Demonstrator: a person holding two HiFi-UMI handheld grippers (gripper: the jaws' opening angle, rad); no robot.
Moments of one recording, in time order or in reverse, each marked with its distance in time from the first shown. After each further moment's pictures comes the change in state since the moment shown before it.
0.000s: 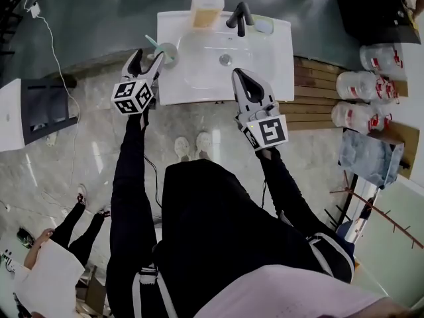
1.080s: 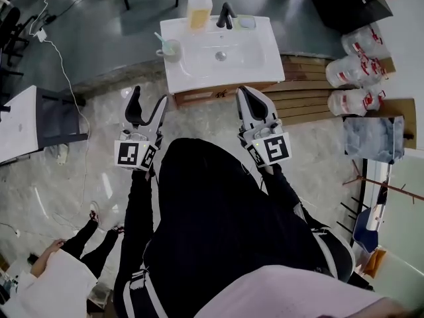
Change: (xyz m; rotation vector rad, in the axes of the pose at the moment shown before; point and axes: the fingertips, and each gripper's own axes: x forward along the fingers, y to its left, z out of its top) left arm -0.268 -0.141 0.094 0.213 -0.312 -0.169; right arm -0.146 0.124 0.094 -0.006 -0.126 -0.139
